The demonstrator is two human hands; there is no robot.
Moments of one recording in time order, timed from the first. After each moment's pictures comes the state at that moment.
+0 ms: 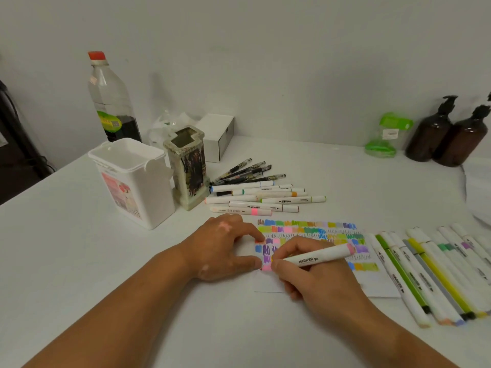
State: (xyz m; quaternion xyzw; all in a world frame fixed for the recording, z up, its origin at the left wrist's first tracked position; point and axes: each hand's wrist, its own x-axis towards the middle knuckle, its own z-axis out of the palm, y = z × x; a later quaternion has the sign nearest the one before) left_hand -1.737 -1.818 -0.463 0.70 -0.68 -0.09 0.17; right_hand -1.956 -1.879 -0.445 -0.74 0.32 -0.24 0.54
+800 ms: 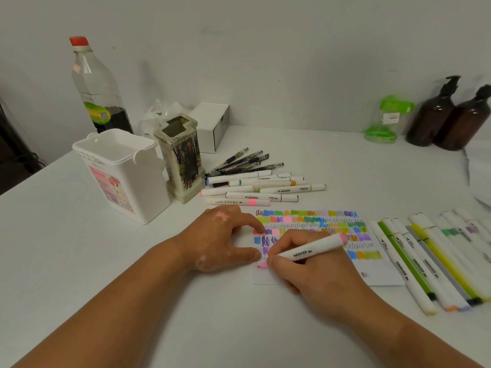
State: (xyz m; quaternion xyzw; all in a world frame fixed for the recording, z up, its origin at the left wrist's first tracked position) left_hand -1.739 -1.820 -0.457 0.71 -0.67 -0.12 0.17; right_hand -1.955 -1.881 -0.445 -0.80 0.32 -0.21 0.47
